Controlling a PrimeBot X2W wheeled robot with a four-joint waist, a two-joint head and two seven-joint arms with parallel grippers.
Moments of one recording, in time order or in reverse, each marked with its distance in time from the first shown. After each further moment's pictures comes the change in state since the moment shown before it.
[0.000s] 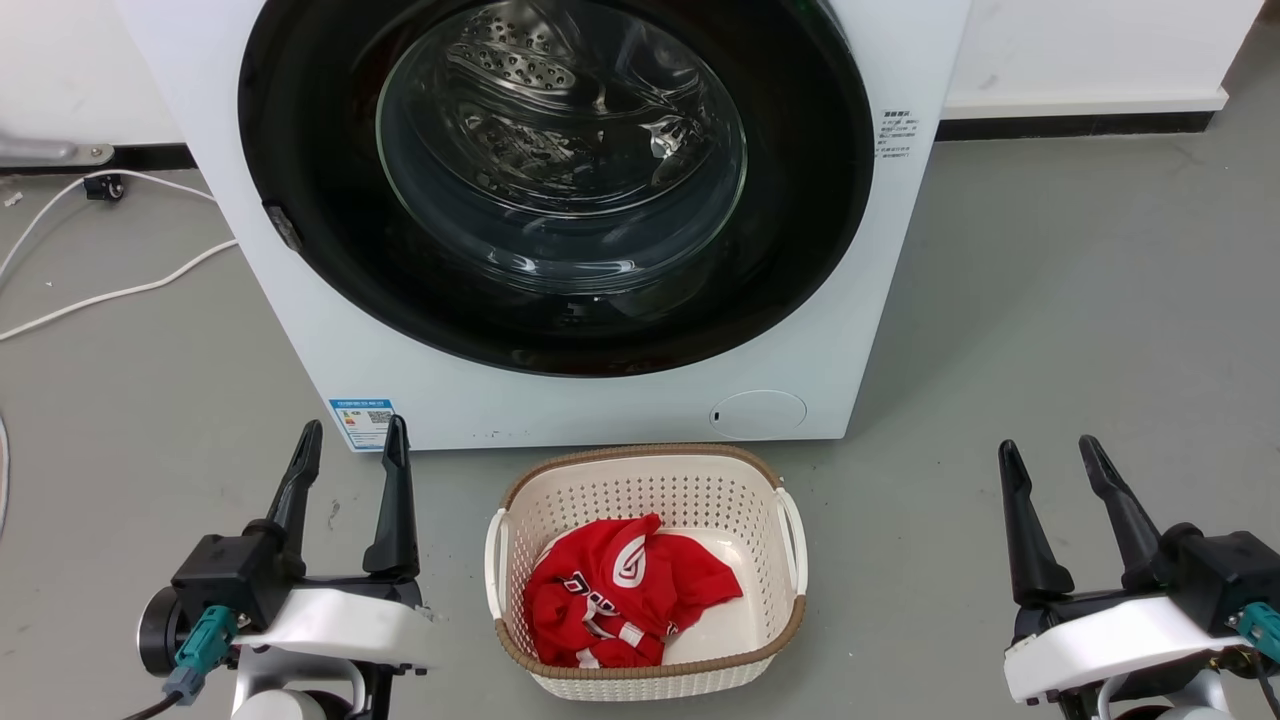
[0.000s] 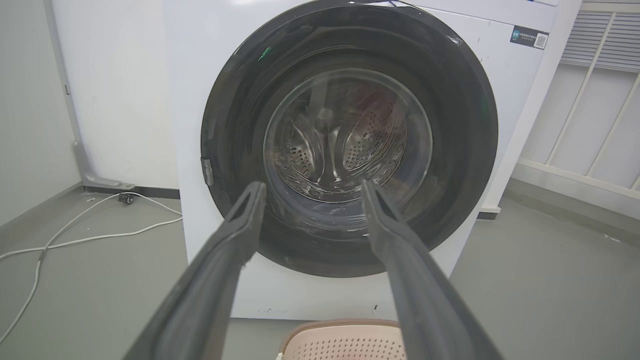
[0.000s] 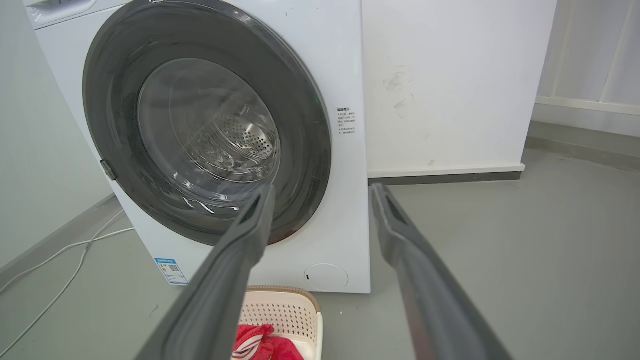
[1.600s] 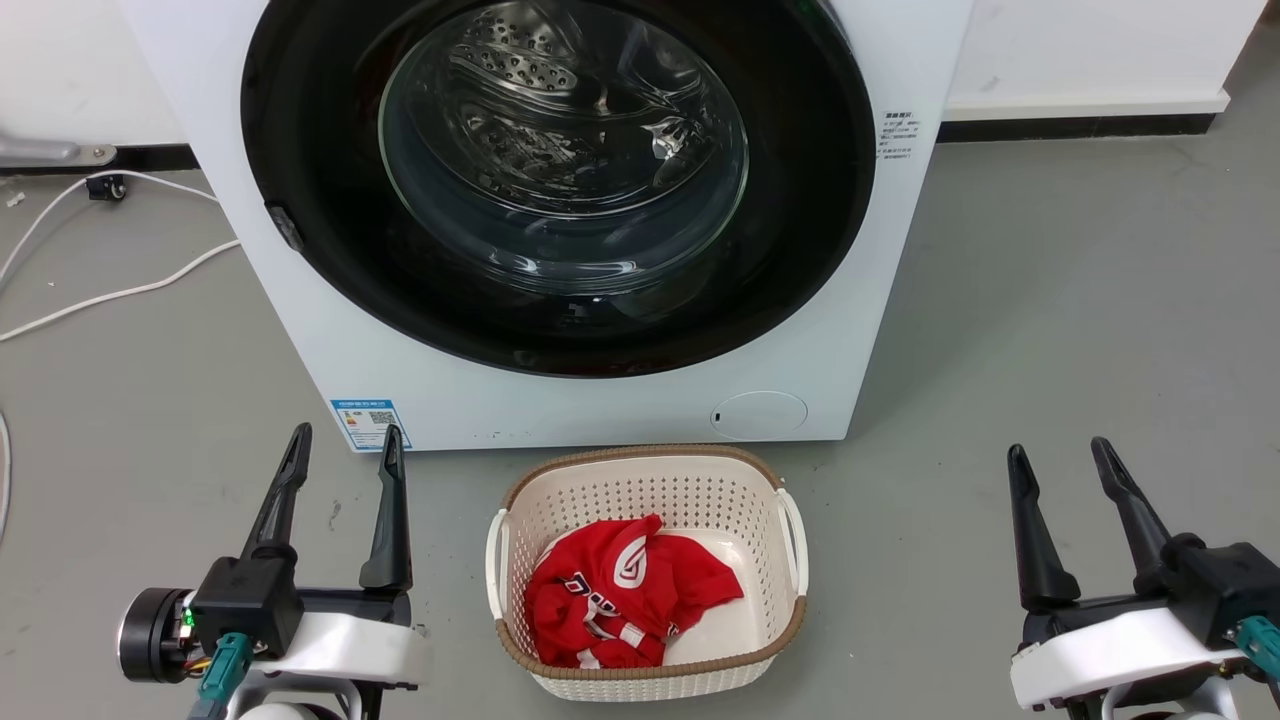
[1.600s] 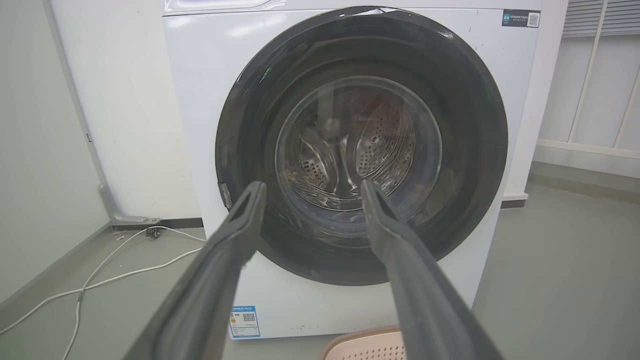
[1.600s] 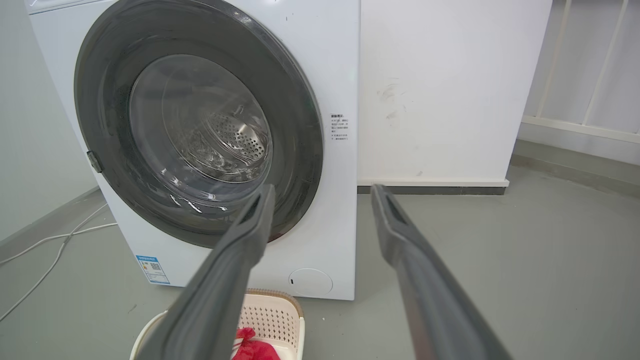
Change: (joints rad) left arm 0.020 -0.048 0.077 -0.001 0.220 -0.056 -0.069; right arm 0.008 0.000 -0.017 0.004 -0.097 0.000 -0.043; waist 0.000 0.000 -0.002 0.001
